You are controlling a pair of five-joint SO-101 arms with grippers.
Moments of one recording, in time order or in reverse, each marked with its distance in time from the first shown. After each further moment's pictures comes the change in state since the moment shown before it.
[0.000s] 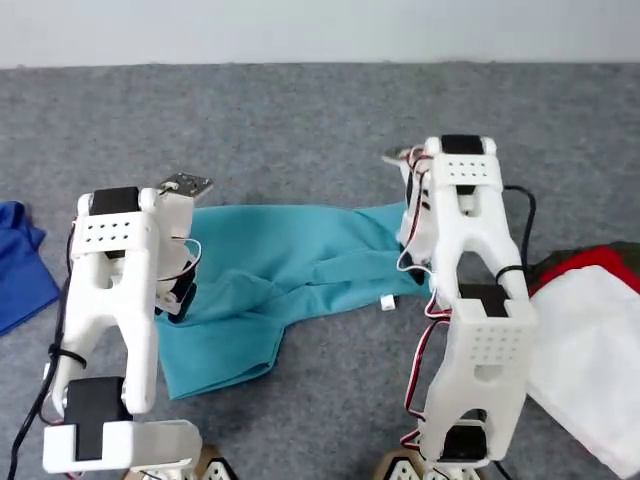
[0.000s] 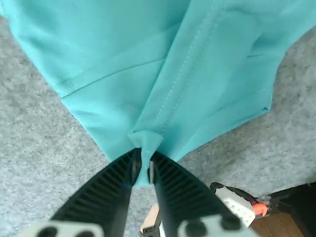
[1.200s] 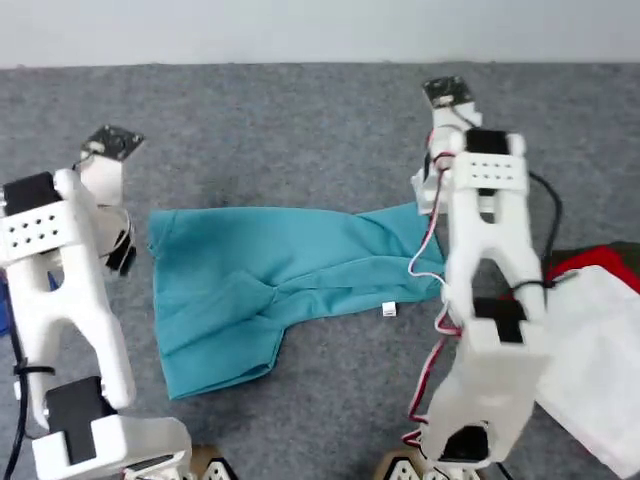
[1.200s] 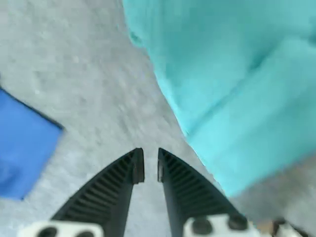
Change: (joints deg) left arm -13.5 -0.1 -14.4 -4.7 -12.7; right arm 1.8 -8.2 1.9 -25.9 -13.1
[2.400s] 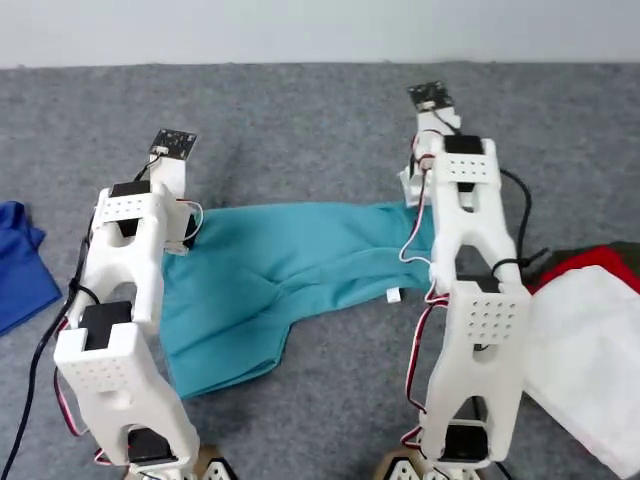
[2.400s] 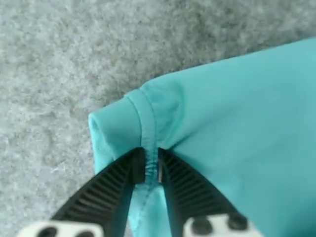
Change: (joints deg) left arm 10.8 28.2 2.6 -34.4 16.9; right arm 0.7 20.1 -17.1 -5.8 0.6
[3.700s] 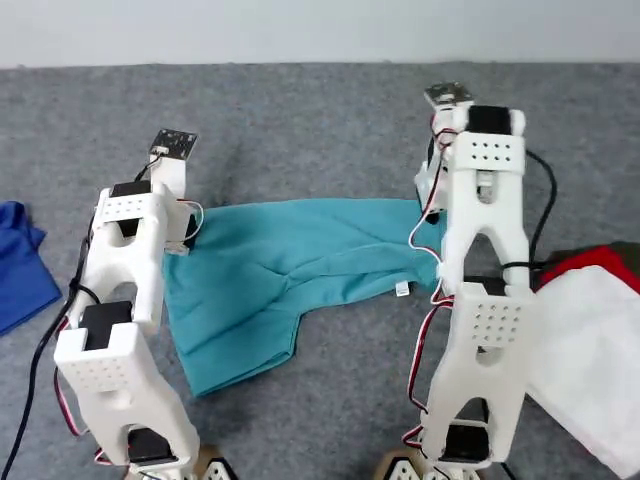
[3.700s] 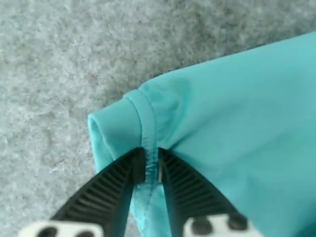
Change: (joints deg) left arm 0.1 0.0 0.0 0.0 0.4; right arm 0.4 -1.1 -15.6 33.3 0.1
